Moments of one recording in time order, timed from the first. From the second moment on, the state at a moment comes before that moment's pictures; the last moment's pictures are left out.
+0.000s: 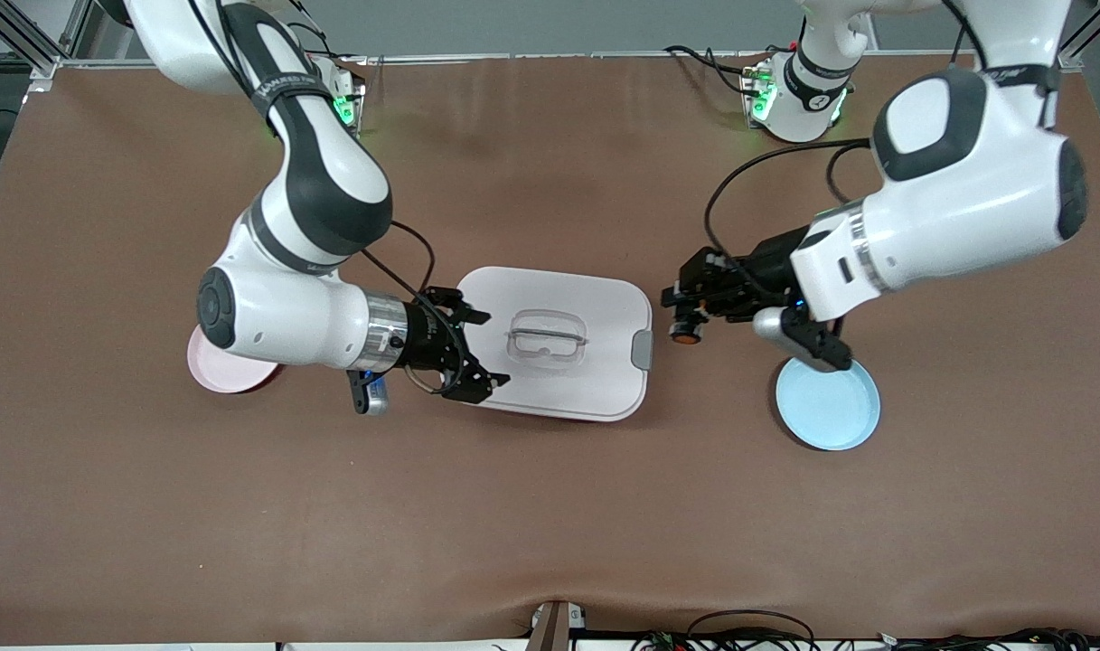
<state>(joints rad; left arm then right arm) -0.04 0.27 -0.33 -1.48 -0.59 1.89 -0.05 0.43 0.59 -0.02 -1.24 0.69 1.85 1.35</state>
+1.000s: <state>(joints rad) 0.20 0.06 -0.32 -1.49 -0.38 1.60 -0.44 0.24 0.52 -0.03 -1.22 0.26 1.39 0.46</state>
